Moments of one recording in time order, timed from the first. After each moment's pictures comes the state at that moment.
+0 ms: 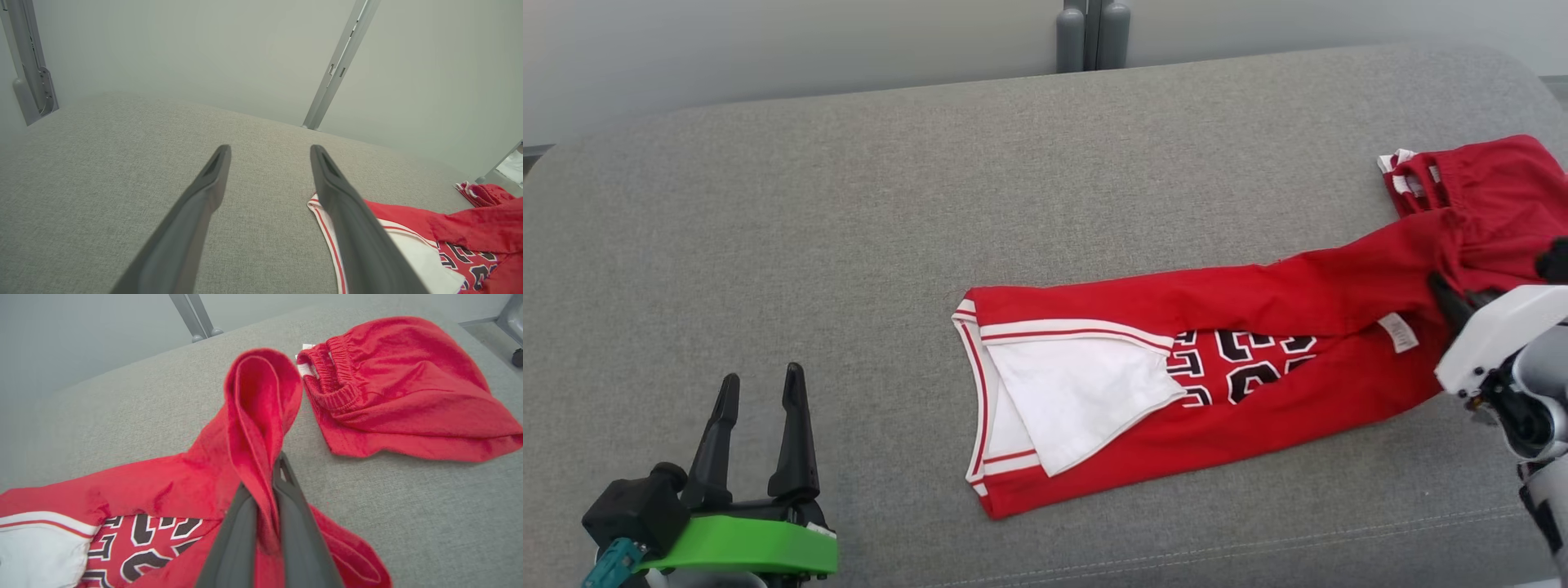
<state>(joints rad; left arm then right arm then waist) 0.02 0.31 -0.27 -0.05 -0.66 0.14 -0.26 -0.43 -0.43 0.07 0.53 0.66 0.13 0.23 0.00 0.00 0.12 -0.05</state>
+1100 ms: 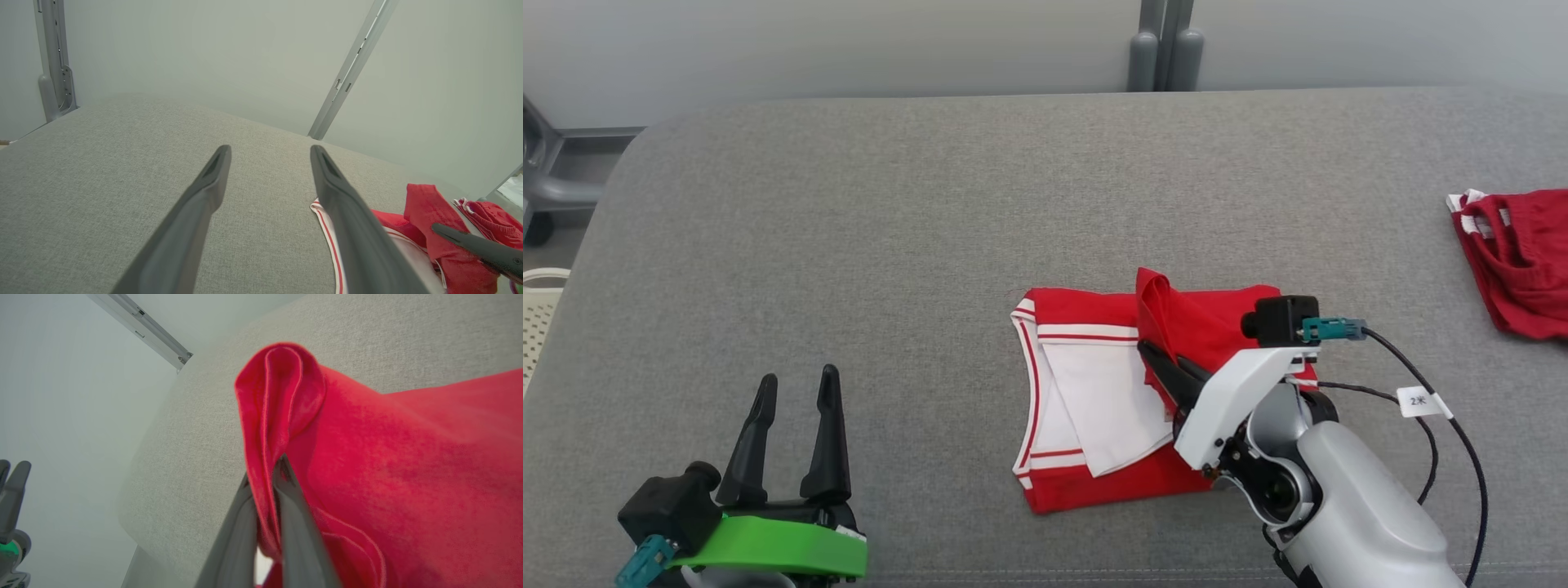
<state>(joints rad) 0.01 0.26 -0.28 -0.03 -0.65 0.09 -0.26 -0.38 -0.05 0.33 0.40 0.70 0.13 0.25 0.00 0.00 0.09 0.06</state>
